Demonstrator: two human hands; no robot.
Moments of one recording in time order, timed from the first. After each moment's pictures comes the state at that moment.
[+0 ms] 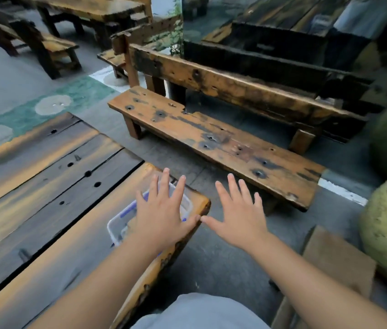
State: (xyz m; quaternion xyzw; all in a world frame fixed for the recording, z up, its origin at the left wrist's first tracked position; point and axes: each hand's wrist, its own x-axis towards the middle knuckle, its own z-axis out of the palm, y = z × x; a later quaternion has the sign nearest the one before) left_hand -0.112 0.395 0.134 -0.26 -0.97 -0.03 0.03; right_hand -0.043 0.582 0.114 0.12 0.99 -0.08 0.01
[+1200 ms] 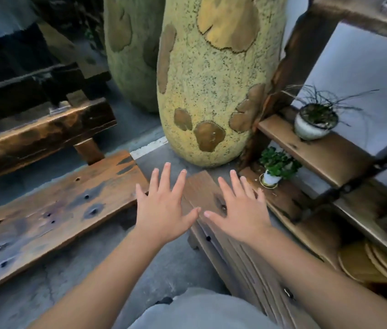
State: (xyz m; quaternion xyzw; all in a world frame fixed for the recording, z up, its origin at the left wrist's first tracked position) left_hand -0.039 0.773 0.132 -0.78 -0.63 -0.06 0.00; right_hand 0.165 0.761 0.115 0.69 0.72 -0.09 0.01
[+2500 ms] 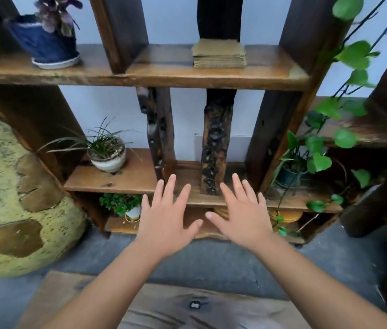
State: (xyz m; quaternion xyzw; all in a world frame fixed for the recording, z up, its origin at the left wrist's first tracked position) left_hand 0.443 0.704 0.170 -0.98 -0.20 -0.07 -0.01; right_hand 0.572 0.546 0.157 0.93 0.35 -0.03 -0.09
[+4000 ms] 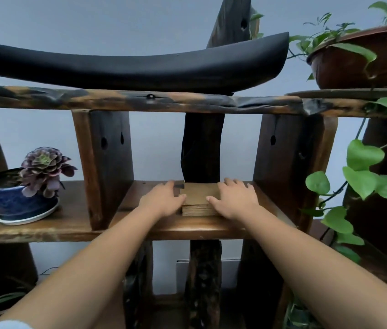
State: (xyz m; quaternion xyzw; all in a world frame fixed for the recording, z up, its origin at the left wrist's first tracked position) left_hand 0.752 0.911 0.392 -0.96 -0.19 -0.15 -0.15; right_hand 0.841 0.715 0.402 0.94 0.29 0.16 -0.03
